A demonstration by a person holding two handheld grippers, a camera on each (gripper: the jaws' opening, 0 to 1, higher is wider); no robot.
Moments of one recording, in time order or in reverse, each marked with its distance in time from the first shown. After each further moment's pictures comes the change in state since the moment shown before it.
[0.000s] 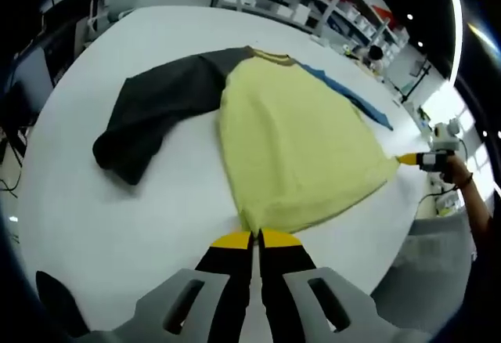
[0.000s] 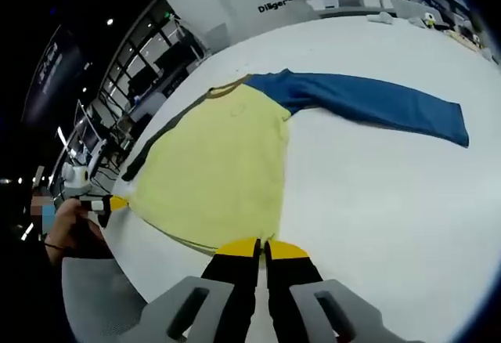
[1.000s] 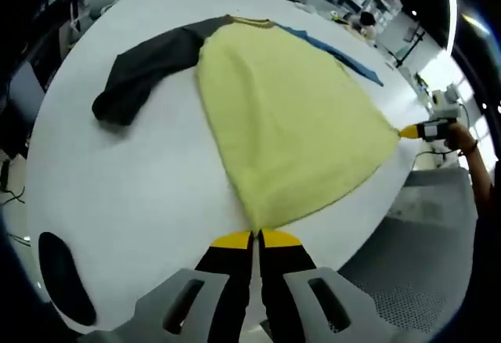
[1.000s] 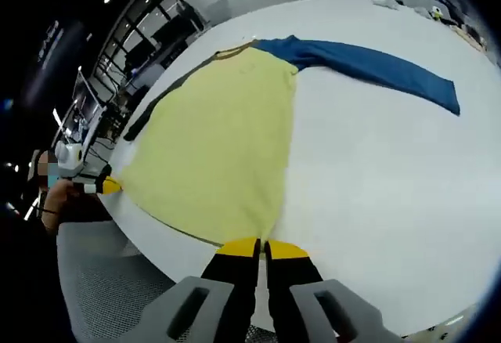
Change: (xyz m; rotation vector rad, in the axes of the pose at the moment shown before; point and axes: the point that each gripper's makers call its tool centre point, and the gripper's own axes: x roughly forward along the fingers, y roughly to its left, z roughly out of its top) left arm -0.025 -0.013 -0.066 0.108 0.175 0.017; right arm -0.019 0.010 -0.063 -0.079 0.159 -0.039
